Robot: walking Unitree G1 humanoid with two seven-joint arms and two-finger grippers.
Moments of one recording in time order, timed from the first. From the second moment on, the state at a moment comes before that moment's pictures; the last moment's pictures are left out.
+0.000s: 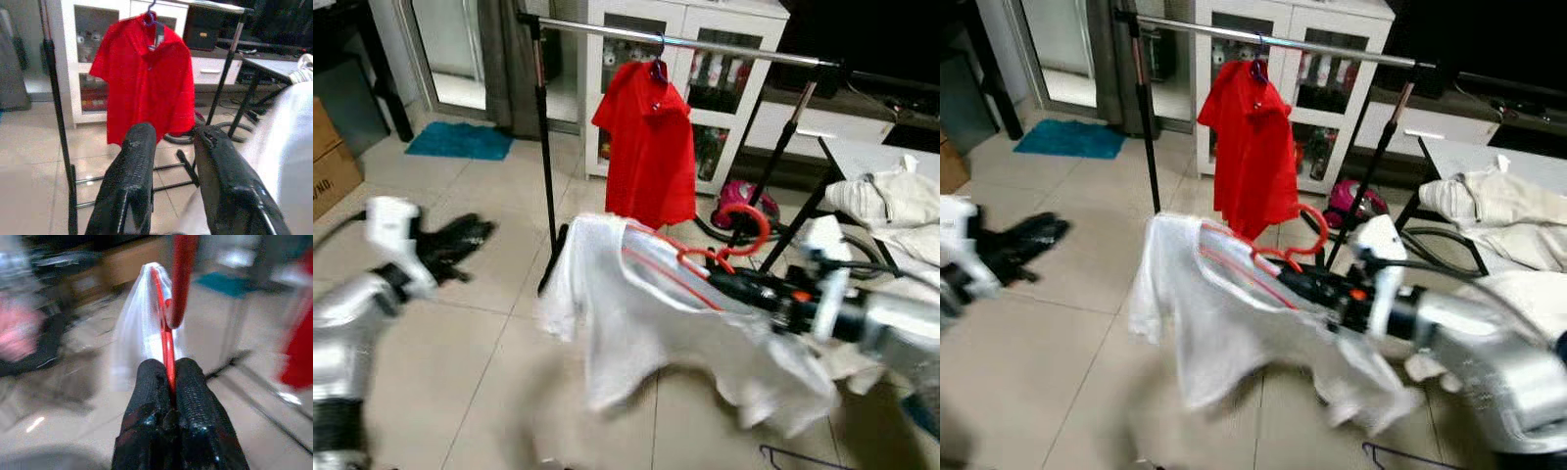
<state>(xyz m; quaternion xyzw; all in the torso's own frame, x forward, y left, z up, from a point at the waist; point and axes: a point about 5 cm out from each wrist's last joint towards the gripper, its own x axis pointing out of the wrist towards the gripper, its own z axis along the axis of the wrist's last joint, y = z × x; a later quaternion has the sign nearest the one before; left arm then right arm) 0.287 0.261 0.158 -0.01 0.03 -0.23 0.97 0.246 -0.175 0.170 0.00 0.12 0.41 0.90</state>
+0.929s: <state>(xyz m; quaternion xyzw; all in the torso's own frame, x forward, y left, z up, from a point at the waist) 0.274 0.180 0.130 0.04 0.07 -0.13 0.99 0.267 -0.169 0.101 0.06 0.15 0.02 0.99</state>
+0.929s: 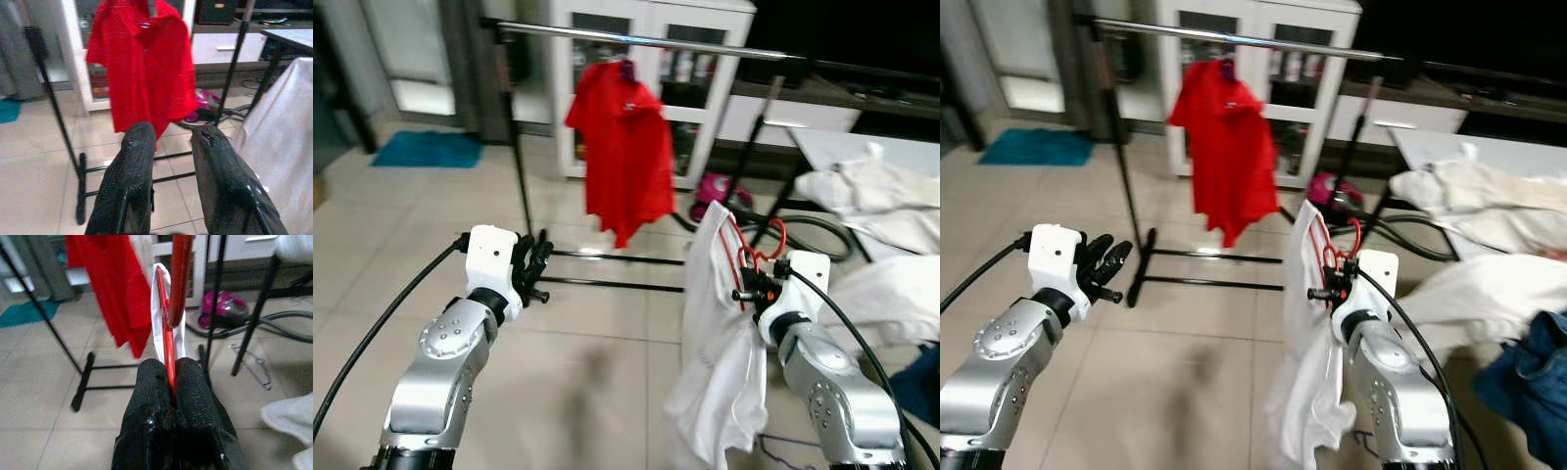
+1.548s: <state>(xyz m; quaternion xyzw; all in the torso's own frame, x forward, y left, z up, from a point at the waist) 0.276 0.174 0.134 0.04 0.06 -0.13 0.99 0.269 -0.171 0.102 0.07 0.13 0.00 0.99</state>
